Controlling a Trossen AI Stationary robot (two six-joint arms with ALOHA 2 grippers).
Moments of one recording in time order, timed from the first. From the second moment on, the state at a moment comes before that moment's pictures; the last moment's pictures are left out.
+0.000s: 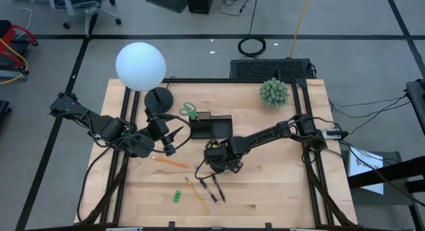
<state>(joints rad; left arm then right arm) -0.46 1.16 1.15 -0.65 -0.95 -0.27 0.20 2.12 1.53 -0.75 0.16 -0.72</state>
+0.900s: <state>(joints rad) -0.46 1.16 1.15 -0.65 -0.95 -0.27 0.20 2.09 1.54 -0.78 0.16 -0.72</state>
